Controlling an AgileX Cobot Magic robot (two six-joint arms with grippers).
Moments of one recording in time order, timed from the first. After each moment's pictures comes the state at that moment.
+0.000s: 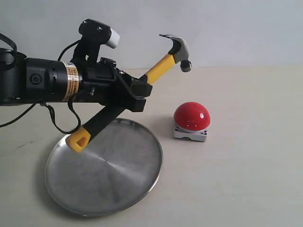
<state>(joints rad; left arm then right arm) -0.57 1.66 -0.95 1.26 -0.40 -1.18 0.48 0.20 -0.38 0.45 0.29 -0.39</state>
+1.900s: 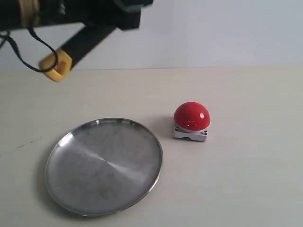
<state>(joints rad) -0.62 1.38 -1.08 1.22 -0.33 -1.11 0.48 0.05 -0.20 0.61 0.38 -0.12</state>
